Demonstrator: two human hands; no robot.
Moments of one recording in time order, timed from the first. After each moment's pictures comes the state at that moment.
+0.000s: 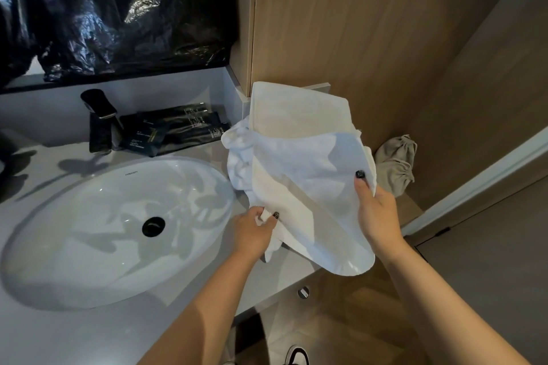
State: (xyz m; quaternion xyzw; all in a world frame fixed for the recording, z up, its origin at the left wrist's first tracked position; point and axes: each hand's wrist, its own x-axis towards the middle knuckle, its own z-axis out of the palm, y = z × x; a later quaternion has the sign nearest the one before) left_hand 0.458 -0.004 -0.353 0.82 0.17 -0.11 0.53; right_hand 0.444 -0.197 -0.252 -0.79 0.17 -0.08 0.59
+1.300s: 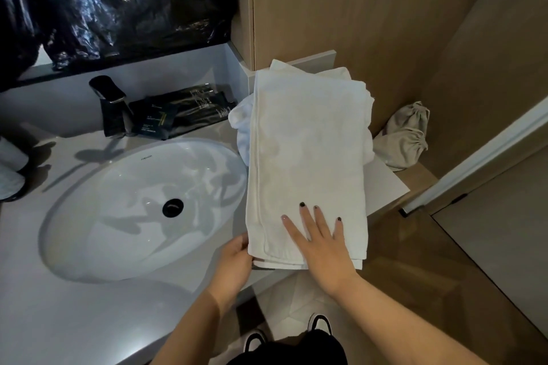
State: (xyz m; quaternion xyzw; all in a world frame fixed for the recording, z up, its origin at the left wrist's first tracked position) left_hand 0.355 0.050 -0.335 0.72 0.18 -0.18 0.64; right_hand 0.366 -0.131 -0.383 -0.99 -0.13 0.11 0.00
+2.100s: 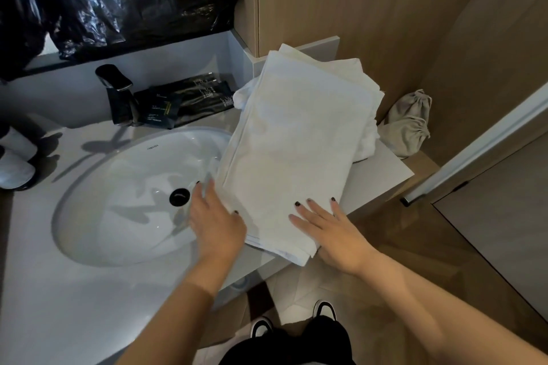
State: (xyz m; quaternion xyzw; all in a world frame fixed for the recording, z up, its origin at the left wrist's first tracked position) left_hand 0.379 0.086 -0.355 0.92 0.16 0.04 0.35; right_hand 0.365 -0.159 -0.383 -0.95 -0.30 0.08 0.03
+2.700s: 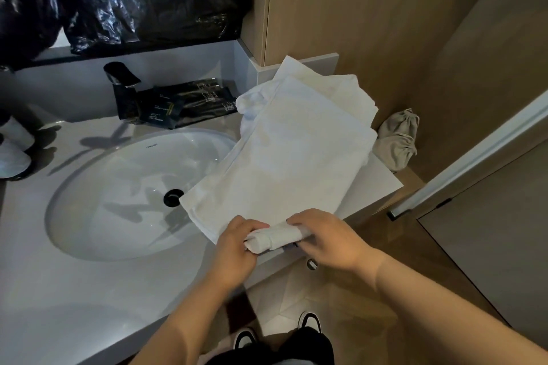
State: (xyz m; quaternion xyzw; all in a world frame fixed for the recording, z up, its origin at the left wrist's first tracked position) left_hand 0.342 0.086 -0.371 0.87 -0.08 0.00 0.48; right_hand 0.365 -0.140 -0.337 -0.93 -0.28 0.08 0.22
